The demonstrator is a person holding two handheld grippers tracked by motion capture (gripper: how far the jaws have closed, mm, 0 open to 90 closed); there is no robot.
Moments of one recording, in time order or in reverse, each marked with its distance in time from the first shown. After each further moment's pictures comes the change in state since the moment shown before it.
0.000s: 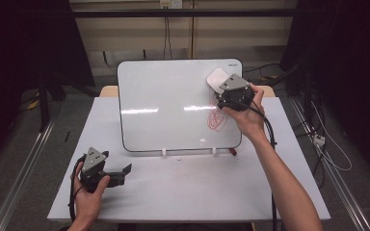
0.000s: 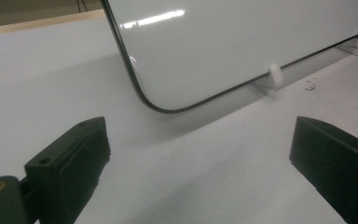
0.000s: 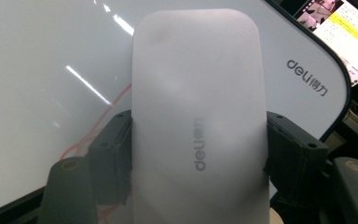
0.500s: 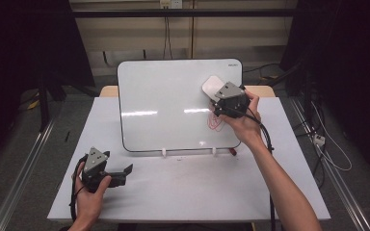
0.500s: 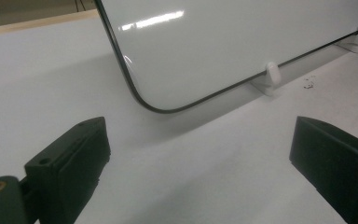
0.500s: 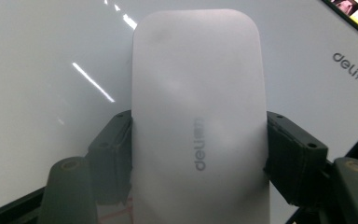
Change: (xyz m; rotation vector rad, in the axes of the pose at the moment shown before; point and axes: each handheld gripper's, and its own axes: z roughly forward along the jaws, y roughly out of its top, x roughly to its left) left arm -0.002 0.000 0.002 0.006 -0.004 0.007; right arm 0.020 -0.007 -0.001 -0.002 0.038 -0.030
